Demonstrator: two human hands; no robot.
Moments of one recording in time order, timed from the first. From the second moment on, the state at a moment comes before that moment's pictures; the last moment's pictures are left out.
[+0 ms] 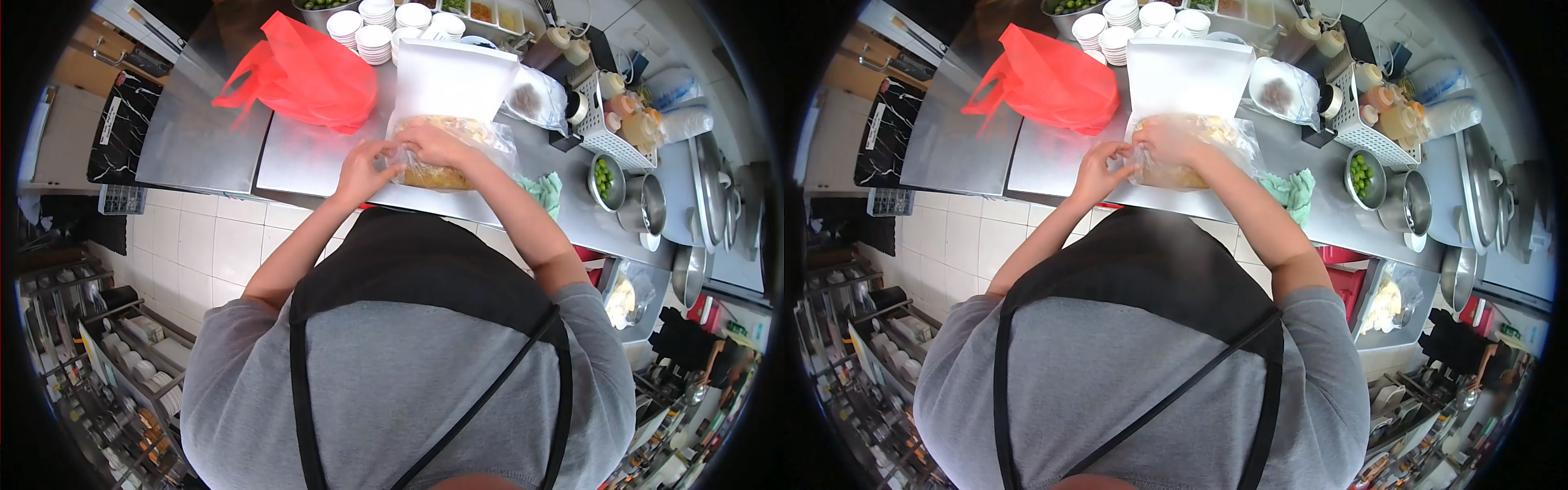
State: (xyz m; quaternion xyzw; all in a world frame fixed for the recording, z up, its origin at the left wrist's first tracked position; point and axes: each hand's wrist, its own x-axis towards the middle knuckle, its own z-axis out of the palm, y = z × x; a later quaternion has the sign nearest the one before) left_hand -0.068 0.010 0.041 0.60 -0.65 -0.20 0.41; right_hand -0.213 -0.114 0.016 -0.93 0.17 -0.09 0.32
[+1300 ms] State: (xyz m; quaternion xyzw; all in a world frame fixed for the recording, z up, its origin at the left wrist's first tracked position) left_hand -0.171 -0.073 0.096 0.37 -0.86 -0.22 0.26; right_hand -0.378 -0.046 0.067 -0.54 0.55 -0.58 0.25
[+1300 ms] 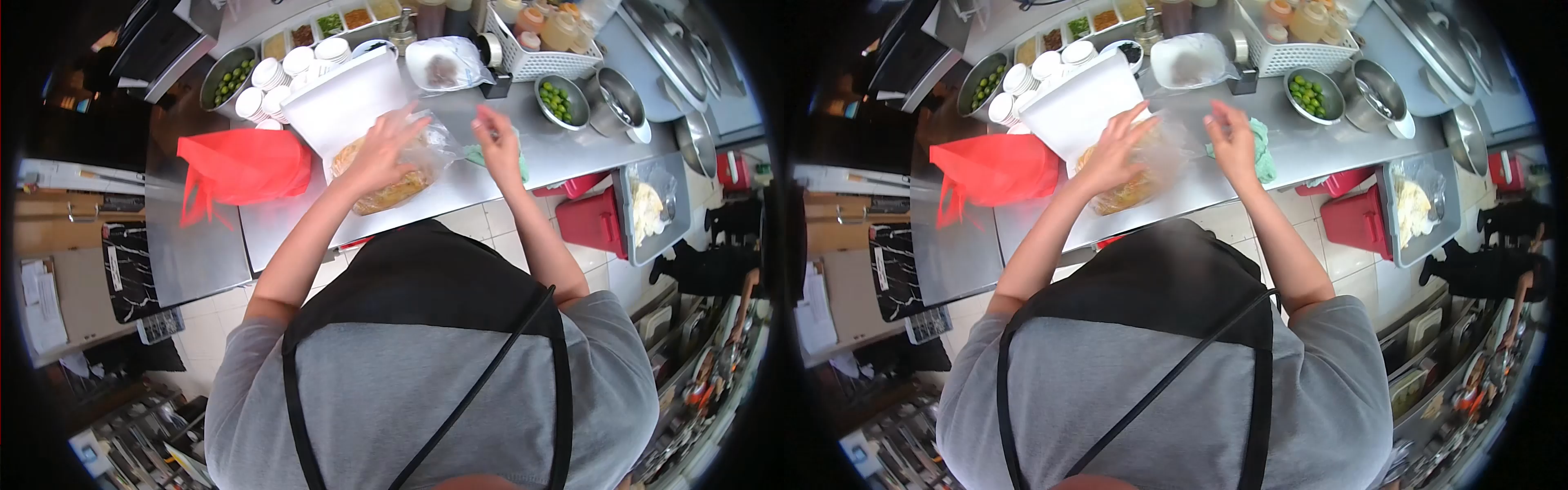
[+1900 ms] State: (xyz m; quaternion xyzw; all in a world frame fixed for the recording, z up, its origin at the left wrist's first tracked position) left_hand -0.139 -0.092 0.075 0.32 -0.92 -0.17 0.11; right_hand -0.353 -0.040 0.002 -0.69 0.59 -0.40 0.13
